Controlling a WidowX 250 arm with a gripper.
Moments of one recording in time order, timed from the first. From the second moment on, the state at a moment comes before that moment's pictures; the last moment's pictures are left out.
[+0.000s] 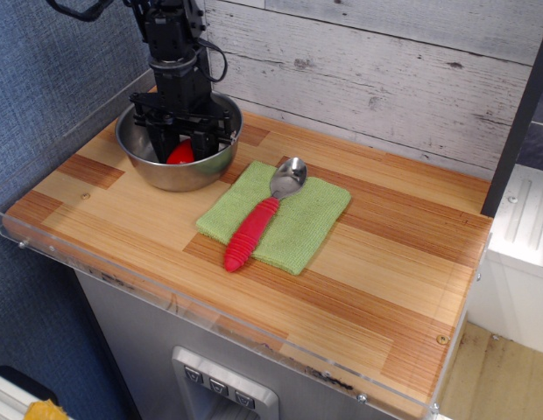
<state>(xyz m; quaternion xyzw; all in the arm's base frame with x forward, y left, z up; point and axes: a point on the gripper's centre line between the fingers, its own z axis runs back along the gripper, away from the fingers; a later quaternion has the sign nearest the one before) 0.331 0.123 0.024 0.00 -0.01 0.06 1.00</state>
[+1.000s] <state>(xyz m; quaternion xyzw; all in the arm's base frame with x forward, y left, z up) 0.358 -0.028 0.111 -0.03 -0.04 0.04 1.00</state>
